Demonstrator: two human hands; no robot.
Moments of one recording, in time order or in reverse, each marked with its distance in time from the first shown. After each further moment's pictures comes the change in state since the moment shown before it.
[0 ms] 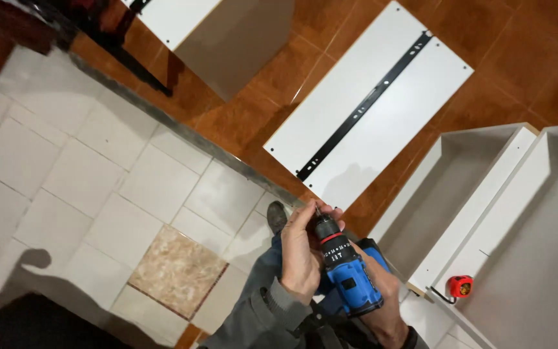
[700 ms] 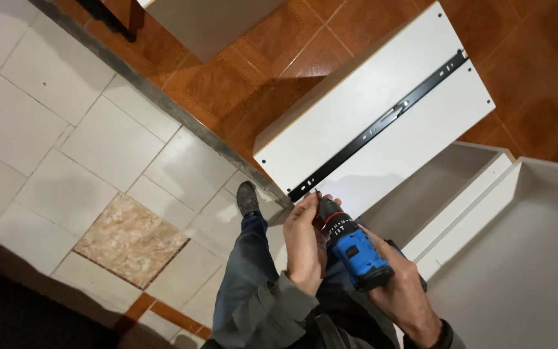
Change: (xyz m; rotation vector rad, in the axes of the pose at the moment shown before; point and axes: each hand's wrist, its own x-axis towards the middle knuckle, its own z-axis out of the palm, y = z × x) left_hand 0.097 -0.032 0.005 -0.181 0.238 -0.036; right_hand 0.123 0.011 -0.043 -0.170 -0.373 0.336
